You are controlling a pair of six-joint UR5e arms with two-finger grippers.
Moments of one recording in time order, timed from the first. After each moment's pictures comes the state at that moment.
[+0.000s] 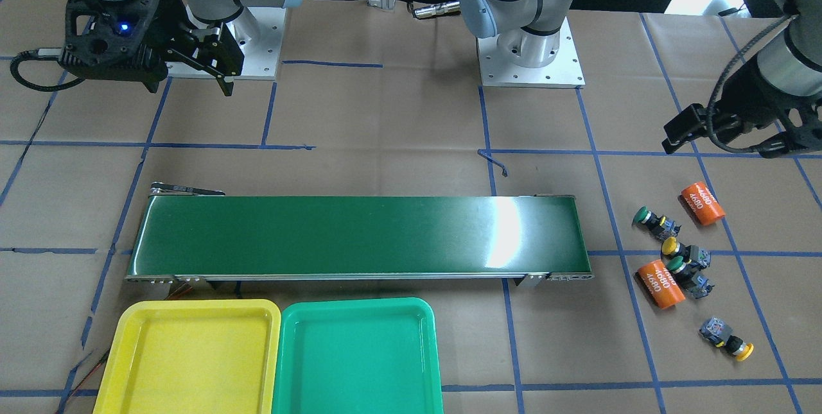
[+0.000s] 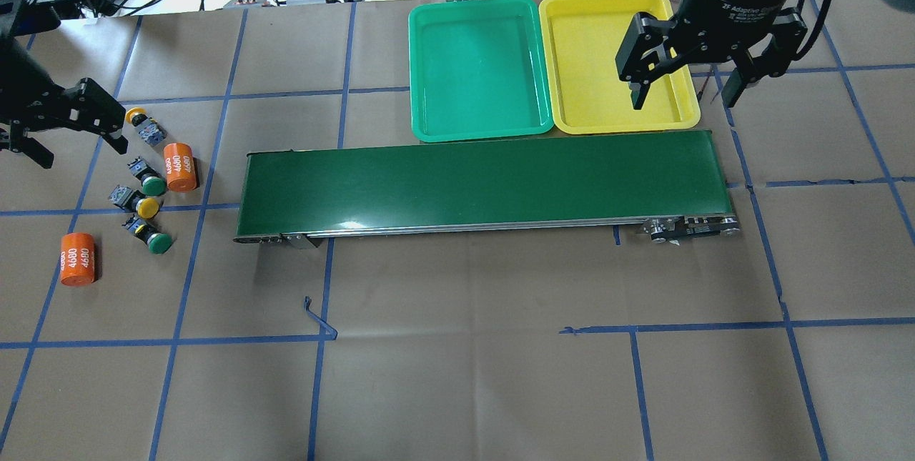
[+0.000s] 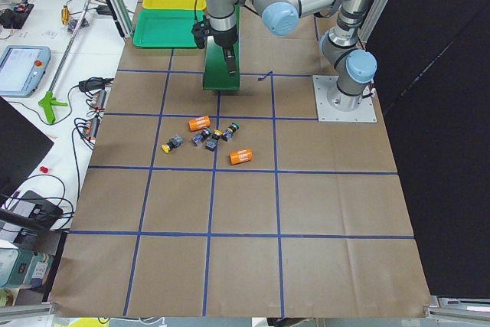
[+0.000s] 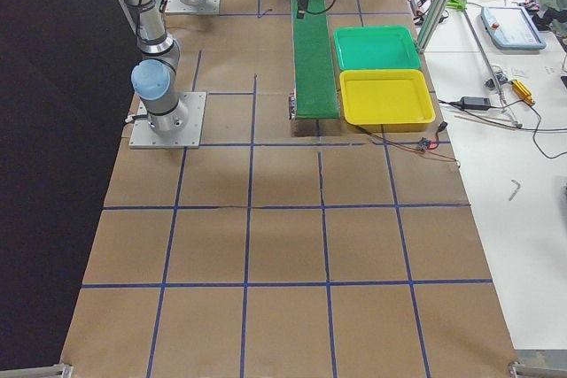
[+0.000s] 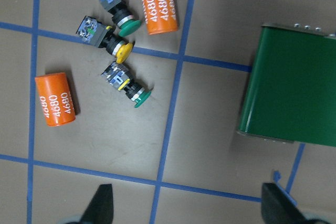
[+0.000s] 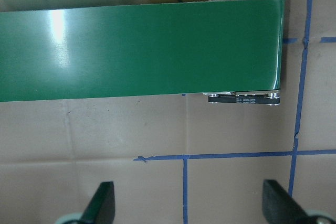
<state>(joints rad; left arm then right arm) -1.10 -1.64 -1.63 -1.55 1.62 0.30 1.60 -1.54 1.43 -1.38 -1.57 0.05</state>
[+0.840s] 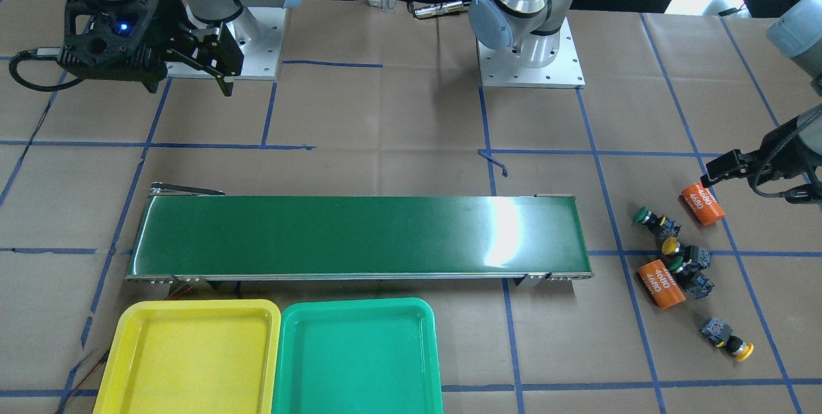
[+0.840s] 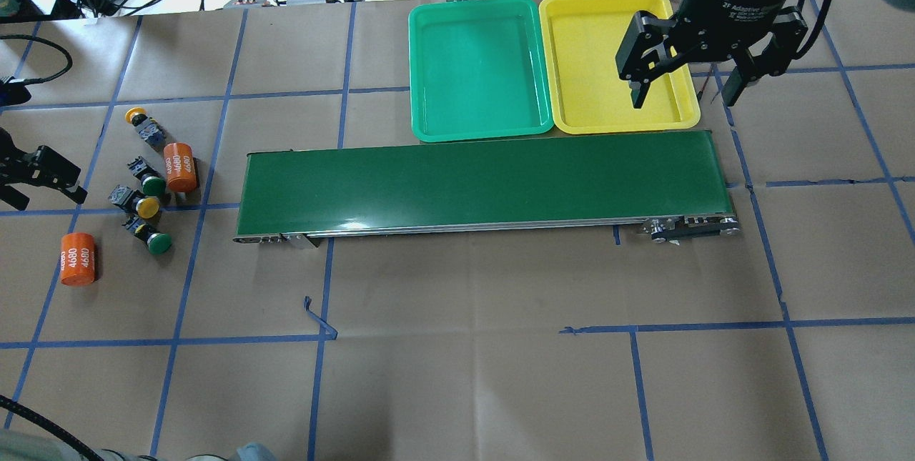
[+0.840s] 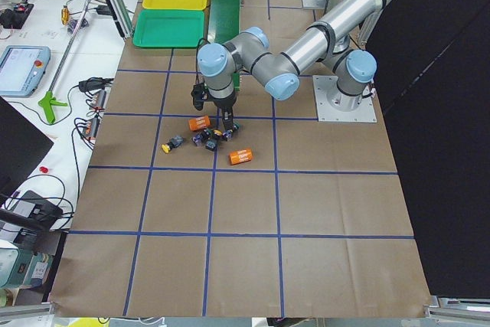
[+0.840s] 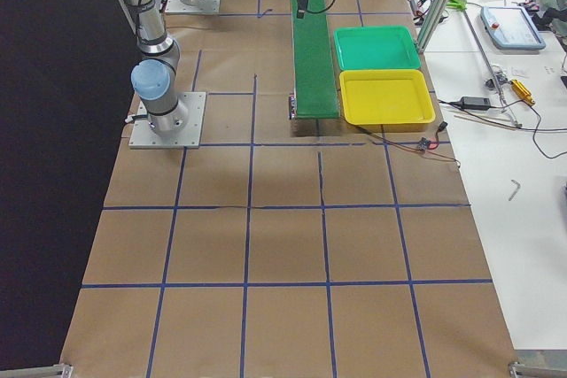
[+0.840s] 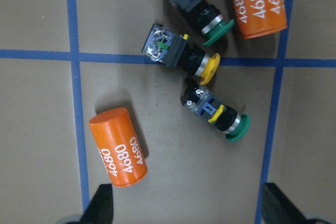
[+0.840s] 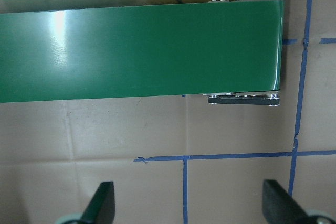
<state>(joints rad) -0.89 -1.82 -1.72 -1.29 1.61 0.66 1.60 -1.54 1.43 -1.38 -1.57 0.05</state>
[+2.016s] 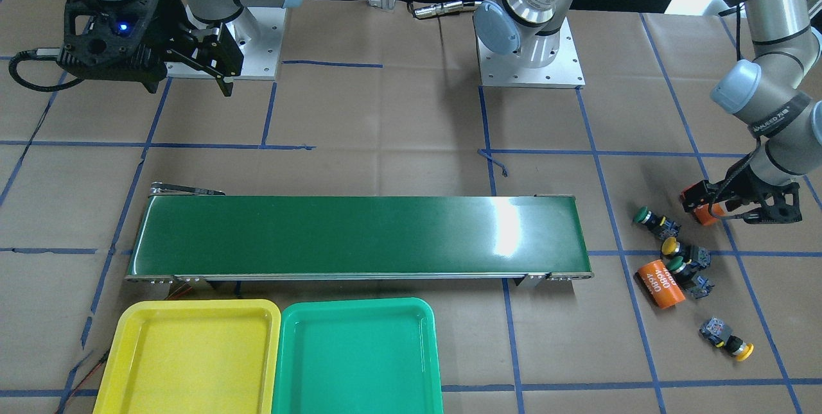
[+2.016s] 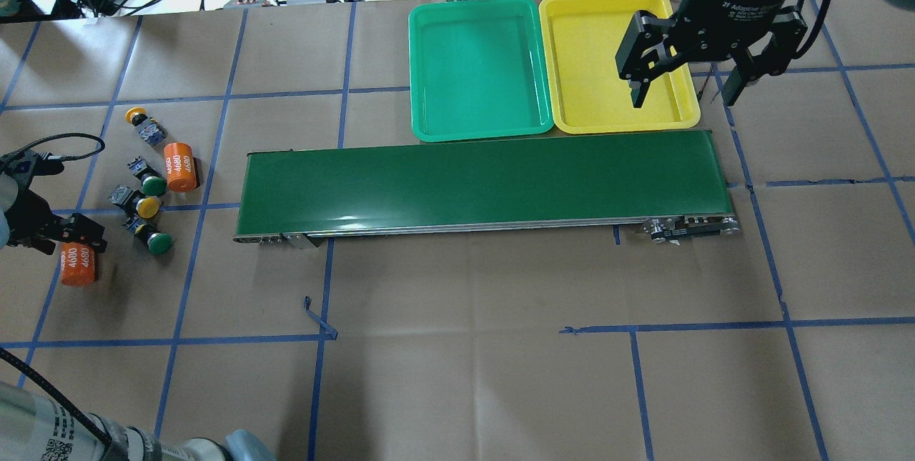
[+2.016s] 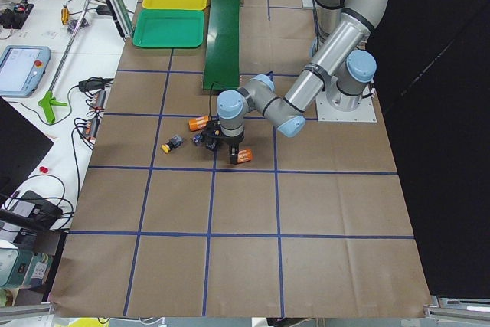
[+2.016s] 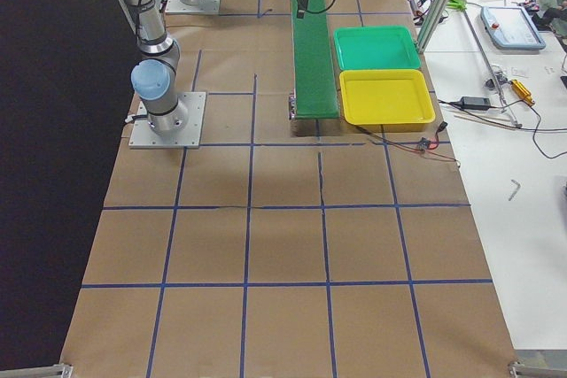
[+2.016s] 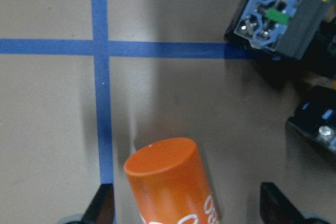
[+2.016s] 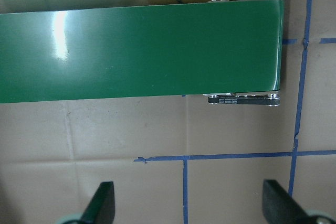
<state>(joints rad) -0.79 -1.96 -1.93 -0.85 1.65 0.76 1.60 -1.54 1.43 -1.38 -1.57 0.05</state>
